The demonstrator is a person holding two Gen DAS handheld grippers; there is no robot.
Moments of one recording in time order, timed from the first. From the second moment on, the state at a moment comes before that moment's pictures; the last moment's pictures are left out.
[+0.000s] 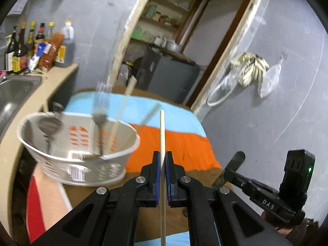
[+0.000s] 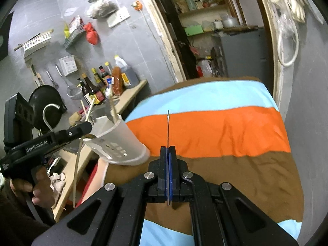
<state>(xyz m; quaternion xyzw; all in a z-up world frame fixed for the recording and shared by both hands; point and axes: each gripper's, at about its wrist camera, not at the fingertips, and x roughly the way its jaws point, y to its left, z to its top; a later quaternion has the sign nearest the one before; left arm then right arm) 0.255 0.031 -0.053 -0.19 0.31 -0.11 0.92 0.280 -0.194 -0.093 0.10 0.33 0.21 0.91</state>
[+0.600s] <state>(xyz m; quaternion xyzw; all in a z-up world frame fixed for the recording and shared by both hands) 0.255 0.162 -0.007 -0.24 0.19 -0.02 0.95 0.271 -0.133 -0.009 0.09 0.23 0.22 0.94</state>
